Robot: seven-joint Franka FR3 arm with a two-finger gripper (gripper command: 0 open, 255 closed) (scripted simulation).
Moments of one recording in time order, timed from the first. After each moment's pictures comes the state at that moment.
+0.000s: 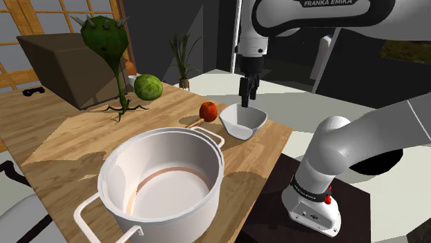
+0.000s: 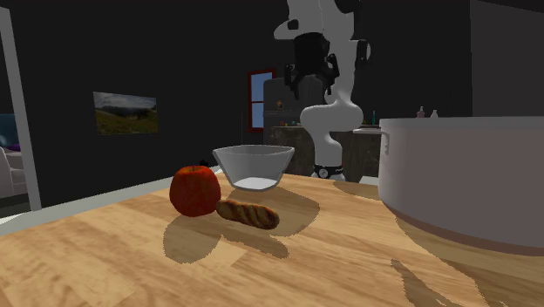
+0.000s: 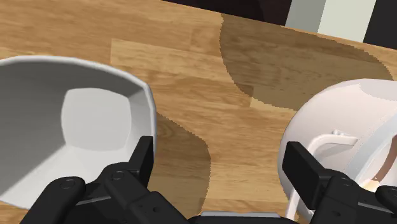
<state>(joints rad) -0.02 -0.75 0.04 -2.43 0.11 1.55 -0.15</state>
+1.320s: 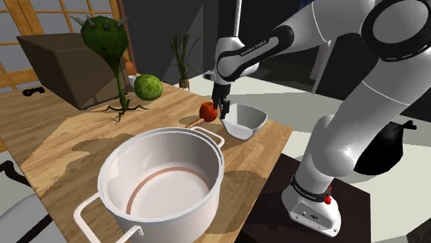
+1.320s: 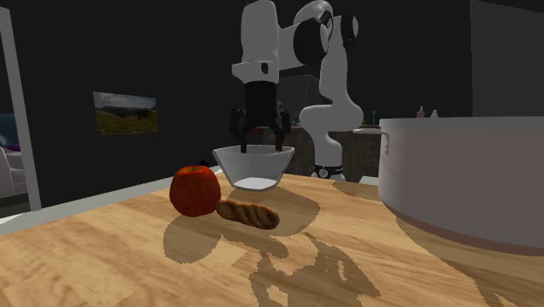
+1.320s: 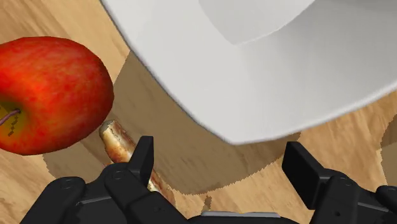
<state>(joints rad) 0.14 -0.25 -0.21 -2.43 -0.01 2.22 -1.07</state>
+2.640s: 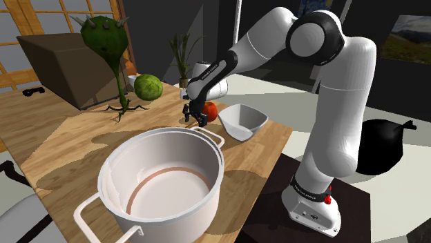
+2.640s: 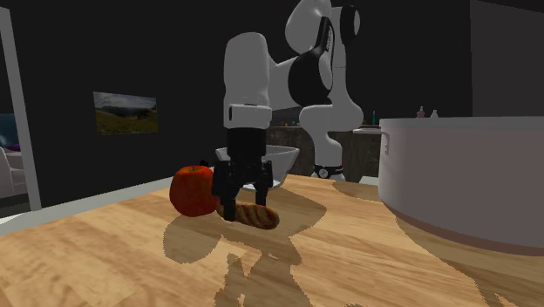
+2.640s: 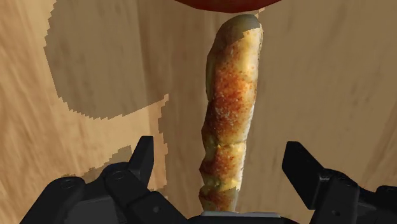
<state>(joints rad) 0.20 0.22 -0.18 -2.21 0.23 2.56 -1.72</state>
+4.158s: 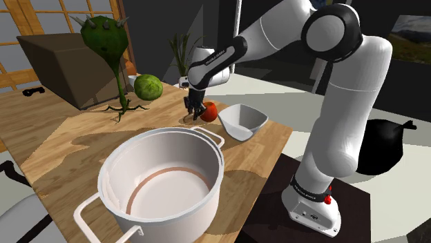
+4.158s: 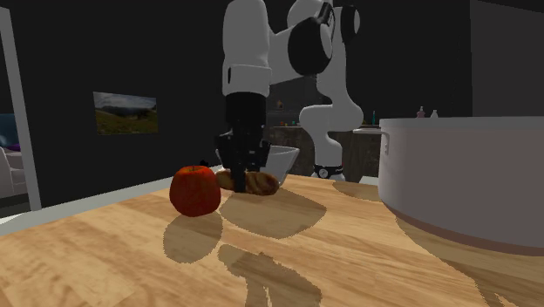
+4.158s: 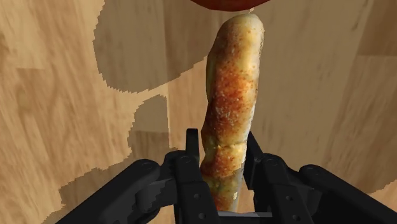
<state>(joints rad) 0.21 0.11 -0.19 -2.17 0.17 2.42 -1.67</state>
